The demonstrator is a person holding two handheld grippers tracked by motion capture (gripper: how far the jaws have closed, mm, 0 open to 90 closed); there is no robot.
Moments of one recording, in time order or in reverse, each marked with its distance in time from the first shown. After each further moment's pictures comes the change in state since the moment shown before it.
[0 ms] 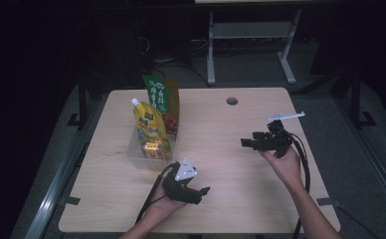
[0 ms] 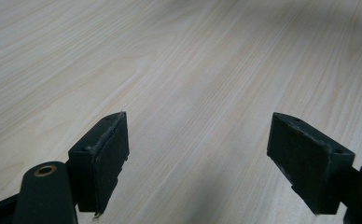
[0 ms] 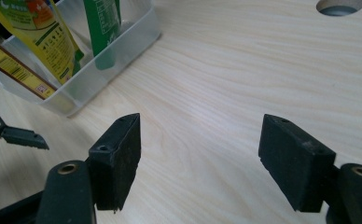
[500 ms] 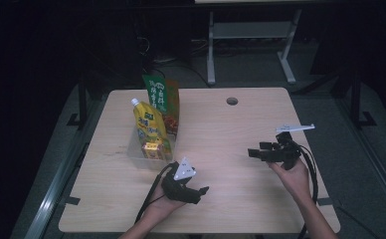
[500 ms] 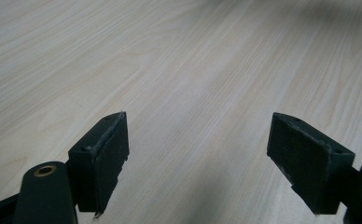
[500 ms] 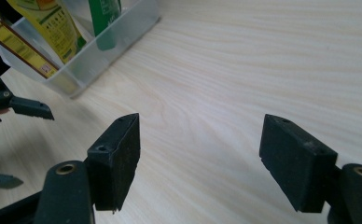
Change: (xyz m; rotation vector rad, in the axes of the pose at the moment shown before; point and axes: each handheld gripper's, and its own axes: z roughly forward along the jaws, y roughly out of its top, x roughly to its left) left arm 0.002 -0.002 0.000 0.000 0.002 -0.007; right arm -0.005 -0.034 -0.016 -0.007 0.010 0.028
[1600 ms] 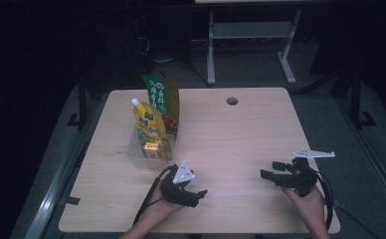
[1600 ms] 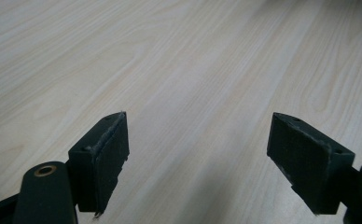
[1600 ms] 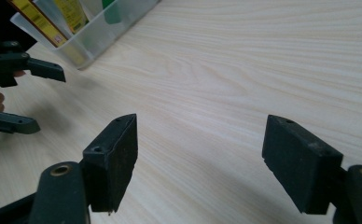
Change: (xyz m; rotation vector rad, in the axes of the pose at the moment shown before) left arm -0.004 -0.007 -0.003 0.022 -0.013 0.014; right arm 0.007 -0.065 -0.036 -0.056 -0.009 0.030
